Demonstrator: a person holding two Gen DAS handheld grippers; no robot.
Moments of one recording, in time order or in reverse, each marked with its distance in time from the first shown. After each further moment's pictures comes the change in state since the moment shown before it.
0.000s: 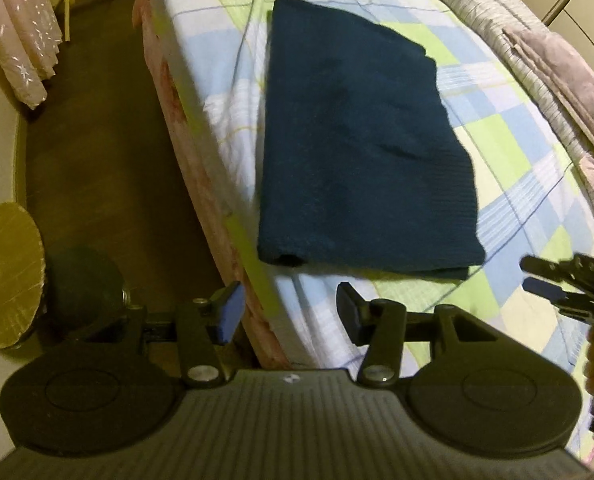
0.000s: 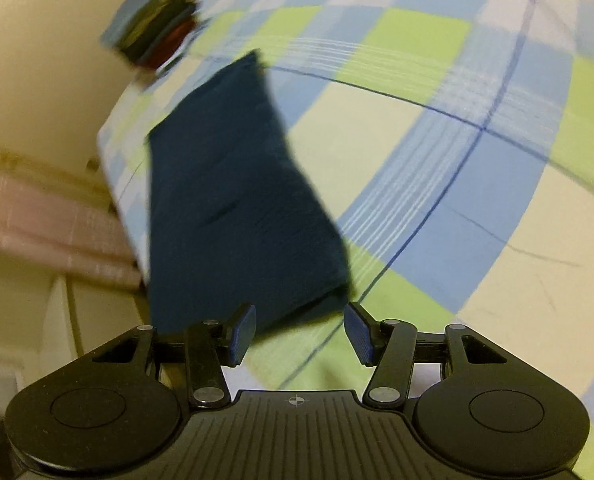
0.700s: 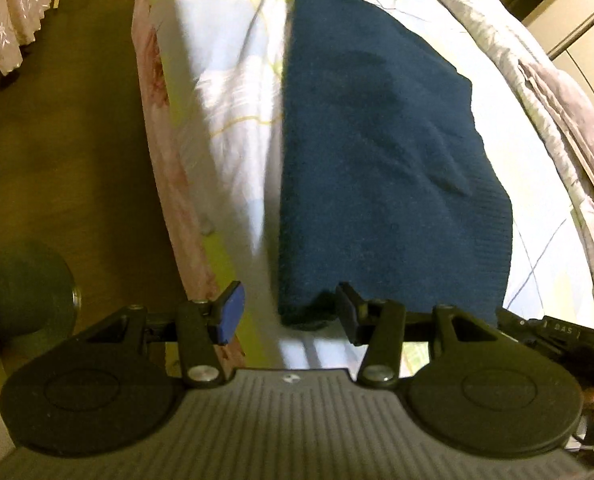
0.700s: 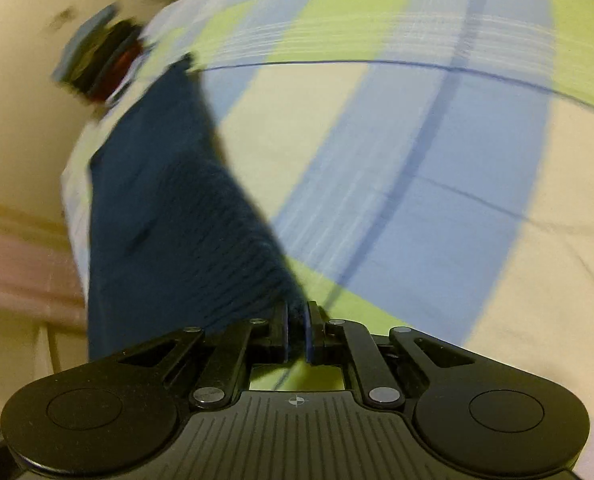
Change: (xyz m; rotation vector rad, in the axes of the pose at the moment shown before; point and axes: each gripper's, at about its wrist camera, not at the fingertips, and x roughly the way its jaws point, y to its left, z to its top) left arm 0.089 0.045 0.020 -0.111 -0.034 -0.131; right arm 0.056 -0.036 -0.001 -0.042 -0.036 -0.028
